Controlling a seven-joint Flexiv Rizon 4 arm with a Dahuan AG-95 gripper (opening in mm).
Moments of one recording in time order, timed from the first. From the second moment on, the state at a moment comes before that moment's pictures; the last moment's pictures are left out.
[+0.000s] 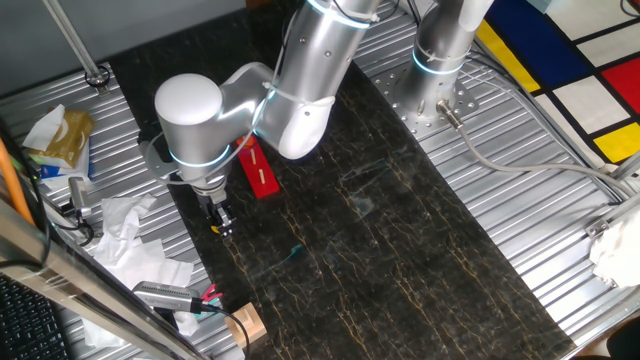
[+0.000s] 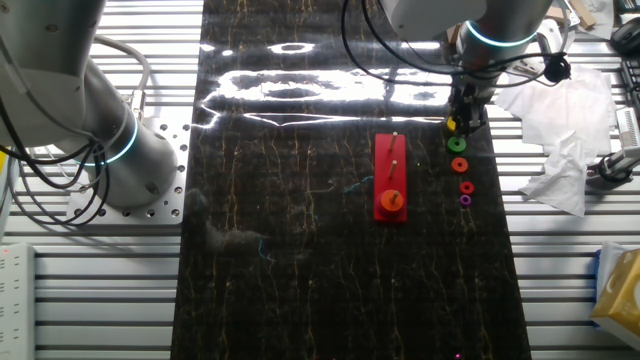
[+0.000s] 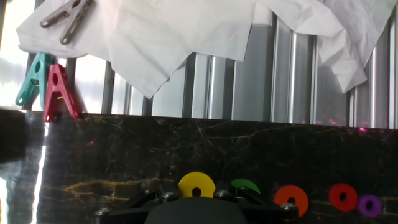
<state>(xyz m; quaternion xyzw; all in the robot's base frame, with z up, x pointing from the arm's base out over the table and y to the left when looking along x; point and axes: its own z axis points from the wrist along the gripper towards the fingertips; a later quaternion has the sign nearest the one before) 0.632 0.098 0.013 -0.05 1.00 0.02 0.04</state>
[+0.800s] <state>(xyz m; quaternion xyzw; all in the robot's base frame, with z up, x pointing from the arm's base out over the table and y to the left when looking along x) 0.632 0.098 0.013 -0.05 1.00 0.02 0.04</state>
